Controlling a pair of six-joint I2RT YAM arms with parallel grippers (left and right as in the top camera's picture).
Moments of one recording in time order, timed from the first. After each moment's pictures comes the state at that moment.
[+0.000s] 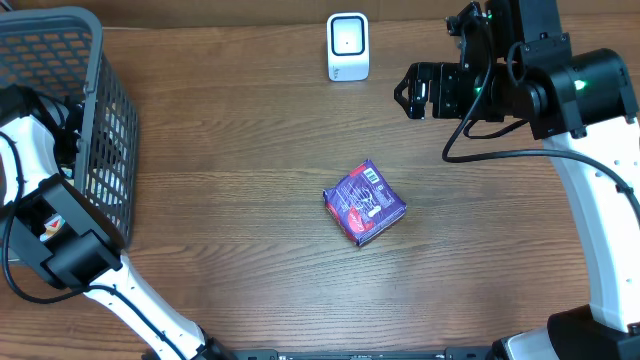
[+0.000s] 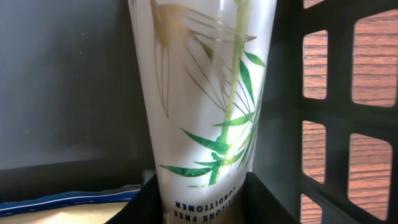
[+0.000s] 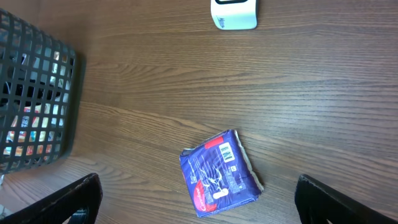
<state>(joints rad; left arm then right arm) 0.63 2.29 1.93 -1.03 0.24 0.60 0.28 1.66 2.00 -1.30 -0.31 0.28</state>
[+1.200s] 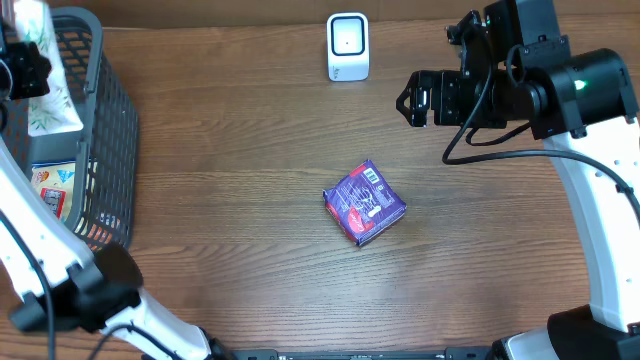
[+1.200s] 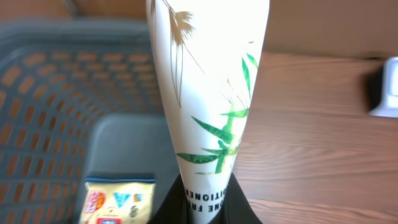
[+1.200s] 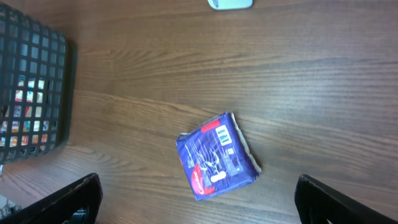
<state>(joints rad) 0.56 1.94 2.51 -1.40 0.34 0.31 0.28 1.66 2.00 -1.37 -0.30 0.28</state>
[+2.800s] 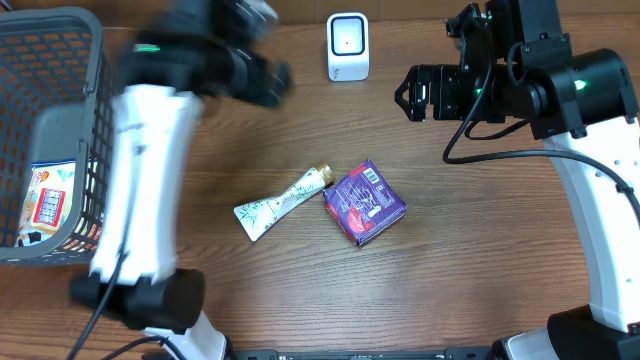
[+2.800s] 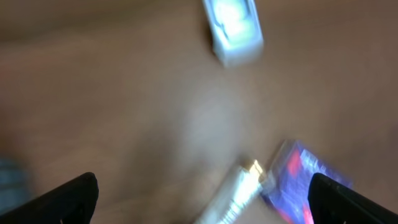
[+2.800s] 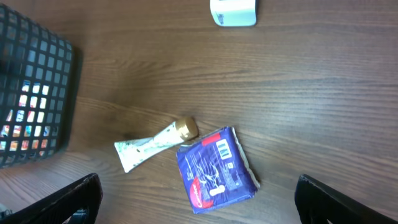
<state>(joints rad) -0.10 1.82 2.24 -1.34 0.17 0.10 0.28 1.66 2.00 -1.32 -0.30 0.26</state>
